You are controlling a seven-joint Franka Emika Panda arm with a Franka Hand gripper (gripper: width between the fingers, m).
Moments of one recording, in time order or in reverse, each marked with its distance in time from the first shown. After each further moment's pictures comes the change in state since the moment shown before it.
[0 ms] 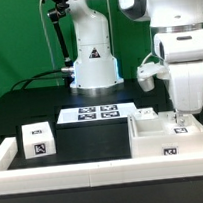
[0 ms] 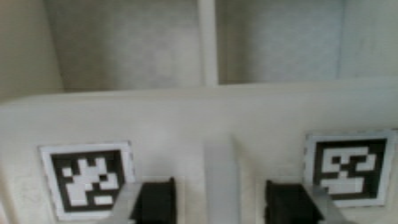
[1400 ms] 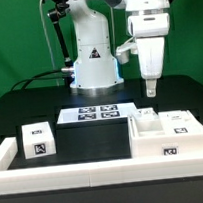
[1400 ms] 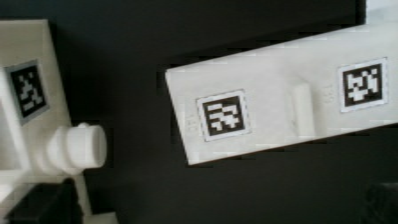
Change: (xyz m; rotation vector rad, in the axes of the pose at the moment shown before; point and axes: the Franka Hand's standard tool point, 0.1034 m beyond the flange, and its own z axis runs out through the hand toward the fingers) arm -0.044 -0.137 -0.021 -0.003 -0.029 -0.065
